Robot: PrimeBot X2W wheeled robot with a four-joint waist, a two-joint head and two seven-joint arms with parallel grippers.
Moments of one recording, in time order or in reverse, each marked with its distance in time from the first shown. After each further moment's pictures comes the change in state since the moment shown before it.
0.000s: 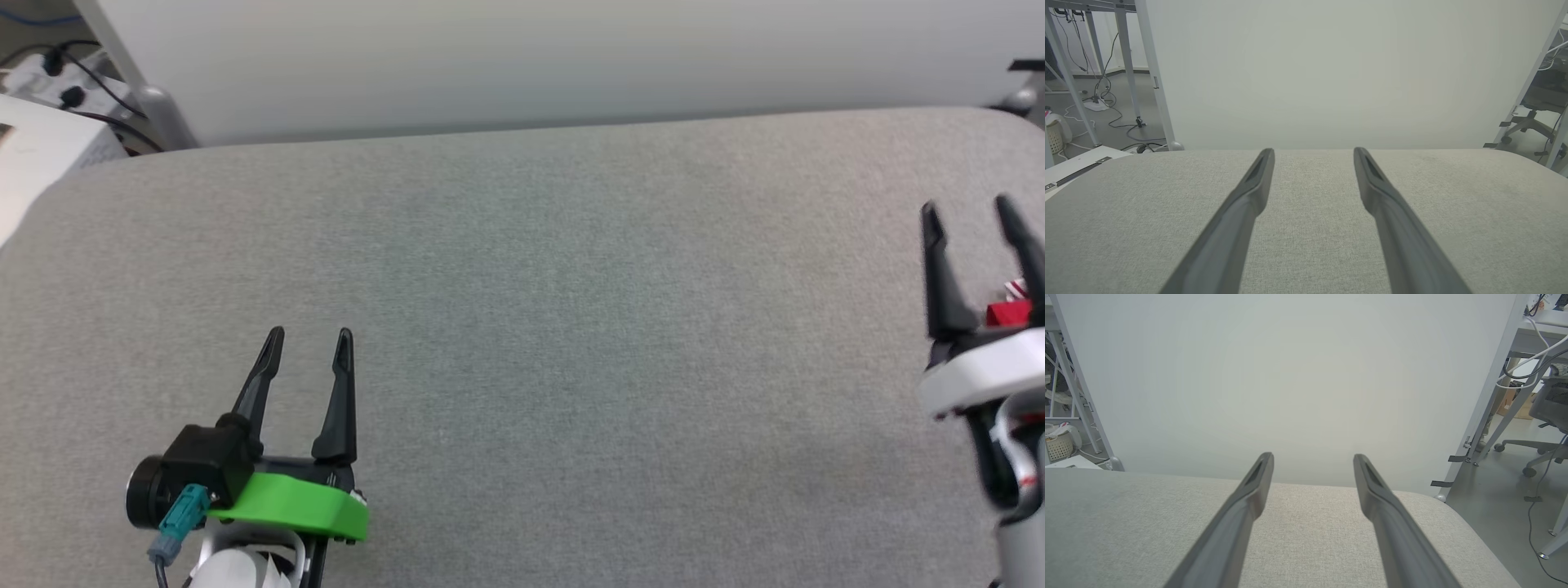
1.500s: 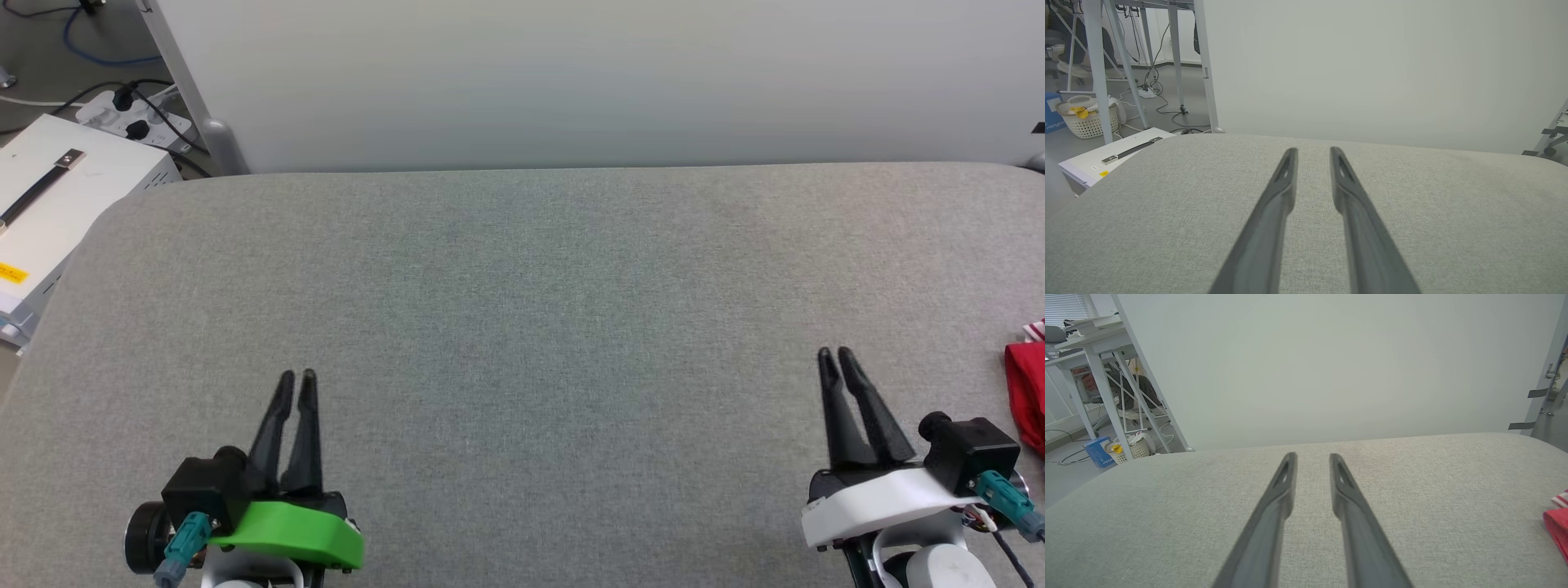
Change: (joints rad) left arm 0.056 -0.065 0.083 0.056 0.055 -0.010 0.002; right arm 0.243 0.216 0.075 0.029 -0.023 0.000 -0.134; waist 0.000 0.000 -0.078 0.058
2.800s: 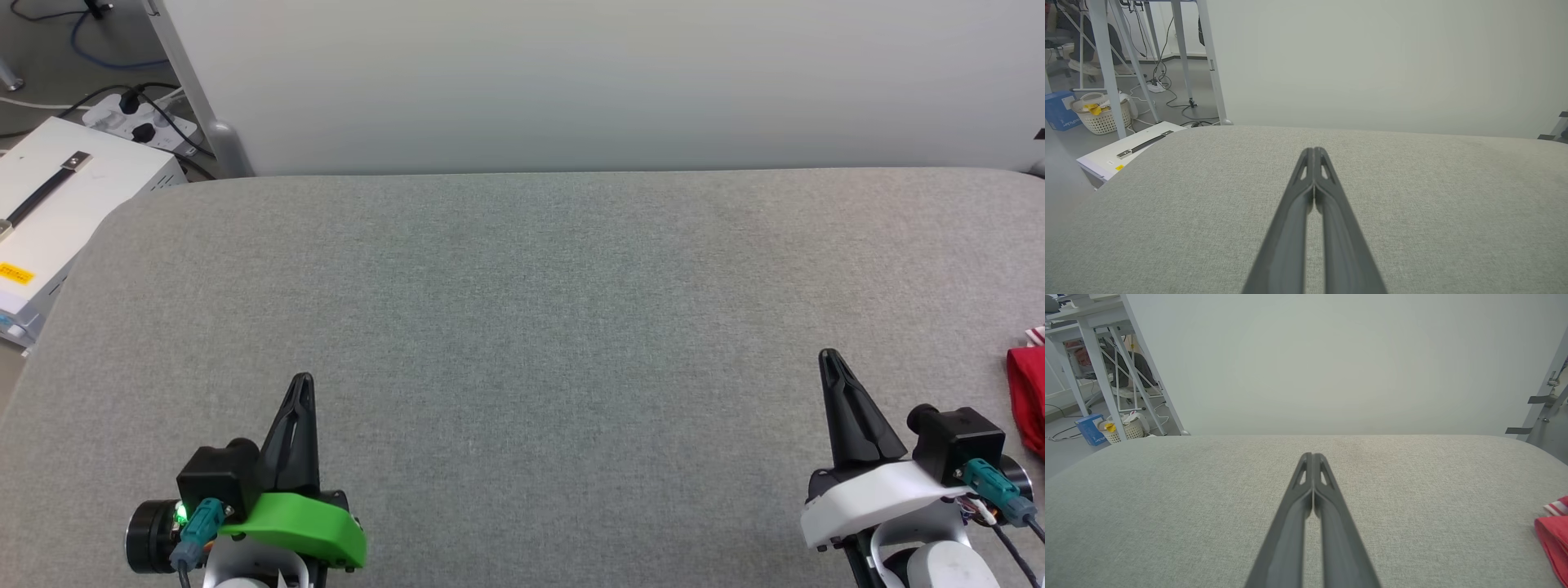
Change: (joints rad) left arm -0.001 0.000 -0.008 -0.014 0.040 0.033 0.075; right arm 0.000 0.001 -0.005 -0.023 -0.063 0.000 0.072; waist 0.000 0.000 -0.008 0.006
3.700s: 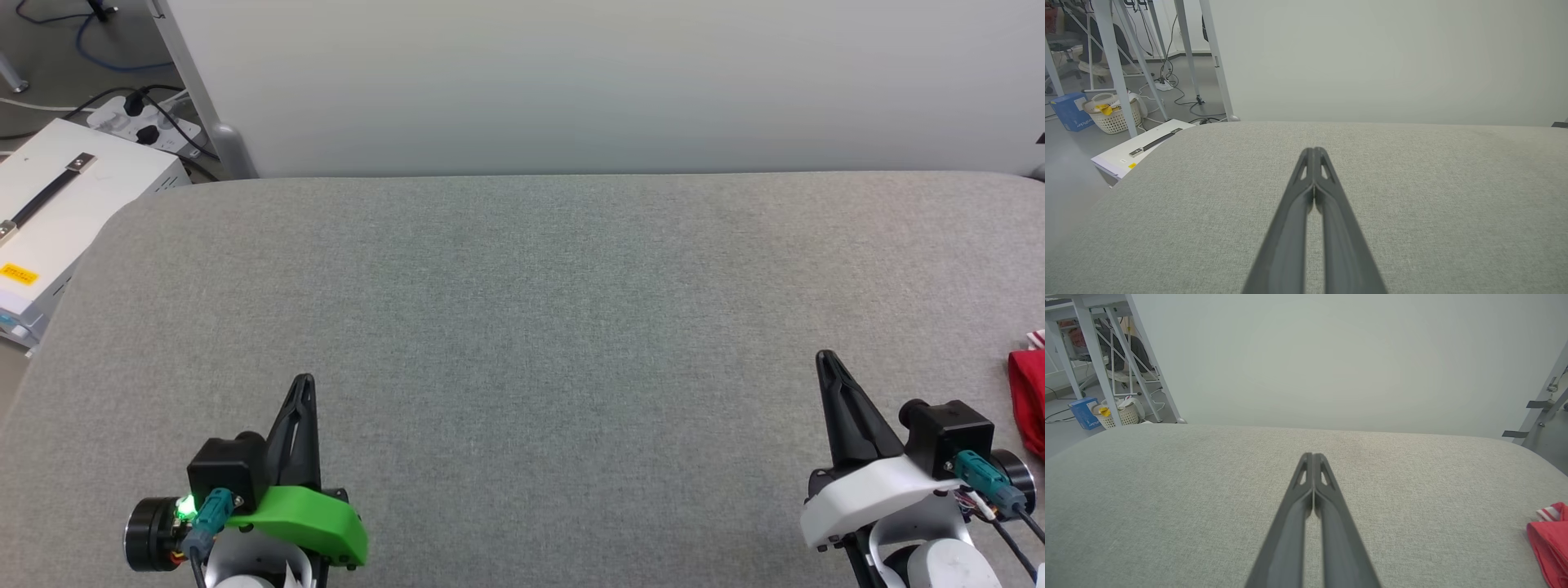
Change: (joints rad) left arm -0.002 -0.001 -0.004 -0.015 0.041 0.026 0.056; right arm 0.000 0.001 -0.002 -0.017 -0.045 0.000 0.052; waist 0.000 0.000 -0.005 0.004
